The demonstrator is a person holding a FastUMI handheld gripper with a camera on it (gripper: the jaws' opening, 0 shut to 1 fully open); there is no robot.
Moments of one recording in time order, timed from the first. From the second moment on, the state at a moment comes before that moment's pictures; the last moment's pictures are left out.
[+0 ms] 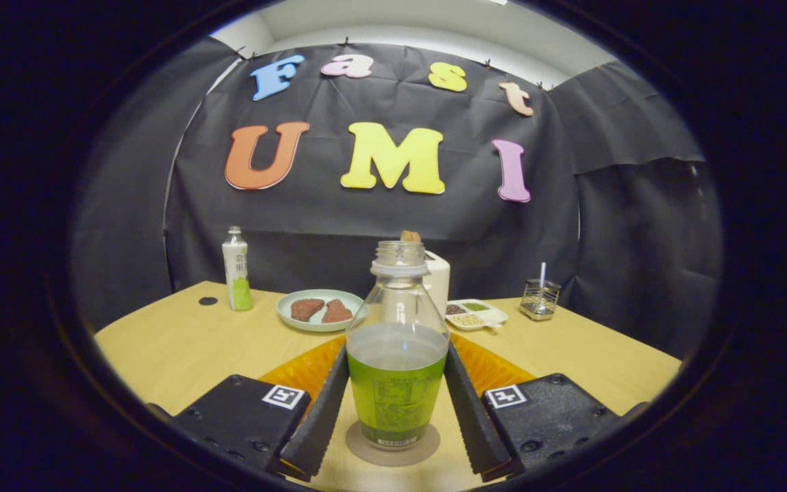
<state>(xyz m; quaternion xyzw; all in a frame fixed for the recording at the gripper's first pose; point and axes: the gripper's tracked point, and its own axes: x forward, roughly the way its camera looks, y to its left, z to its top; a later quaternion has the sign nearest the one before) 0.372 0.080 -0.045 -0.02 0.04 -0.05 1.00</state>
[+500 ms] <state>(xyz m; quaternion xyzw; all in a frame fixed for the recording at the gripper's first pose) 0.366 0.074 -0.054 0.01 0.04 -0.05 1.00</state>
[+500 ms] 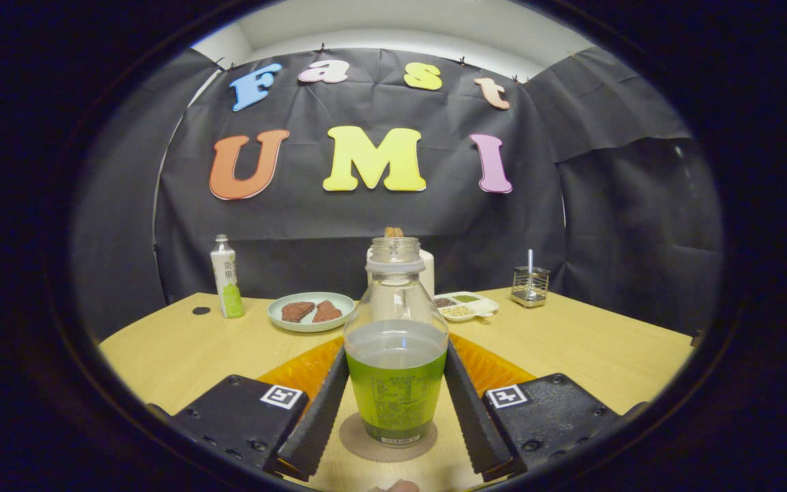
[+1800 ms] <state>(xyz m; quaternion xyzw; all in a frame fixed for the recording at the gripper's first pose) 0.233 0.073 0.009 -0.01 0.04 -0.04 1.00</state>
